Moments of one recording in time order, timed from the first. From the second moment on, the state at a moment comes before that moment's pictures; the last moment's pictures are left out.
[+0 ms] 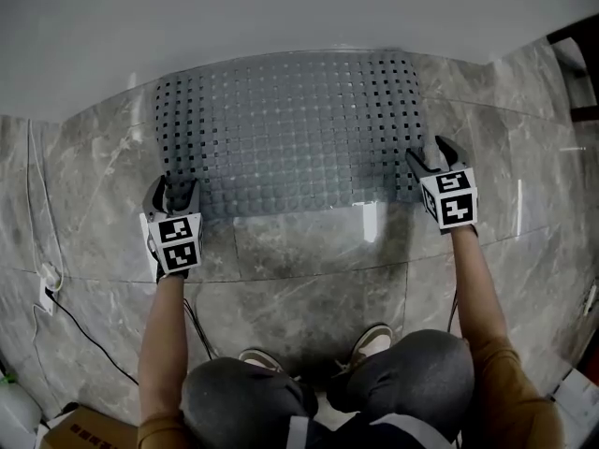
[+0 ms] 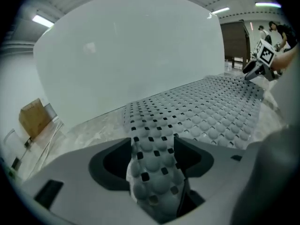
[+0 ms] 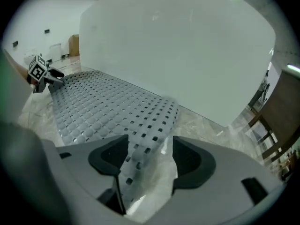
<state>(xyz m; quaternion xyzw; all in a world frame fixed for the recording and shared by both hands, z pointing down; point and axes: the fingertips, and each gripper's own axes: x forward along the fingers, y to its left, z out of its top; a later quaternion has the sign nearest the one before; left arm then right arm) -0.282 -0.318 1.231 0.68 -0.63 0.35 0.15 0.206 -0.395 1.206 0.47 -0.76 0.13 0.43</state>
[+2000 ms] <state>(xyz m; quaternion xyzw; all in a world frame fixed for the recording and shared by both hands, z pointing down) -0.202 -0.262 0.961 0.71 -0.64 0.25 0.16 0.143 -0.333 0.953 0.47 -0.79 0.09 0.38</state>
